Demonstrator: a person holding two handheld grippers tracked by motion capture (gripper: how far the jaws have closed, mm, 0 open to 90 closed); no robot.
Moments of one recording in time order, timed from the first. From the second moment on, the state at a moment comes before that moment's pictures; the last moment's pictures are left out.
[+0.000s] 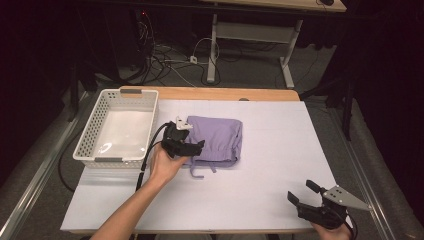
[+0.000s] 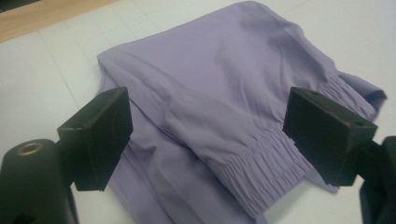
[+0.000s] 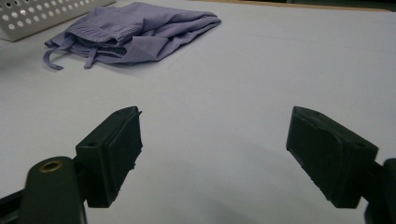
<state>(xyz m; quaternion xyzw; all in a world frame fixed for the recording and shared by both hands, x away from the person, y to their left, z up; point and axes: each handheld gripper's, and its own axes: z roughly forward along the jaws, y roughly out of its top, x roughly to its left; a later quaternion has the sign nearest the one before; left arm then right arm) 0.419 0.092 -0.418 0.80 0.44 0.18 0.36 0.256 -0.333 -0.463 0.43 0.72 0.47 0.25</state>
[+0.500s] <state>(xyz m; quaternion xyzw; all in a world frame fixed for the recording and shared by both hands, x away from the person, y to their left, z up) 0.481 0.086 -0.428 0.81 0.49 0.16 0.28 0.257 -0.335 -0.464 0.43 0.72 0.47 0.25</state>
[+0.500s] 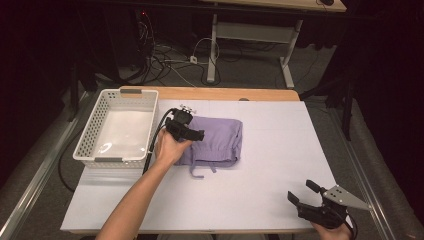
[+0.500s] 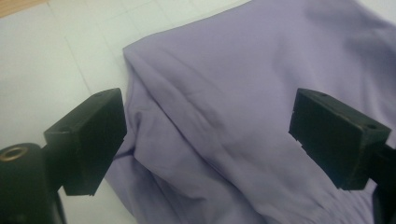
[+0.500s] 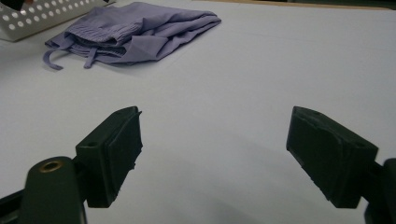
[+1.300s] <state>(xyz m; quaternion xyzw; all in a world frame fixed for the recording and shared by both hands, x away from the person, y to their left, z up) 0.520 0.098 -0.467 0.80 0.54 0.10 0.23 0.261 -0.336 -0.465 0.44 0.73 0.47 0.25</state>
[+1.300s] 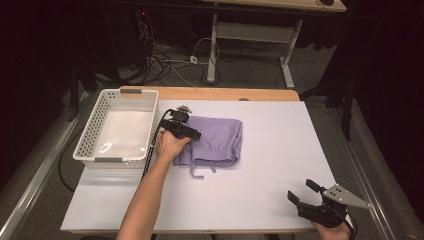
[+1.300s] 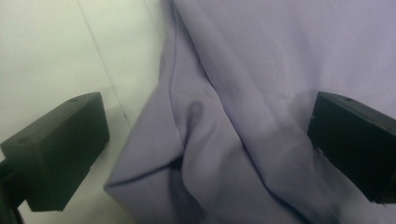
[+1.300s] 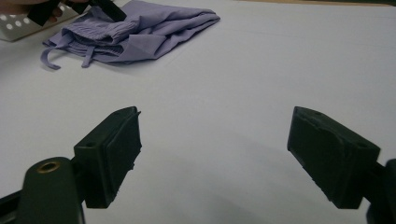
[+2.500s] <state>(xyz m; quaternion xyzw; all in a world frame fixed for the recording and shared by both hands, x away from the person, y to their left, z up) 0.504 0.079 -0.453 0.84 0.47 0.05 0.26 0.260 -0.334 -0.465 0.43 0.73 0.47 0.25</state>
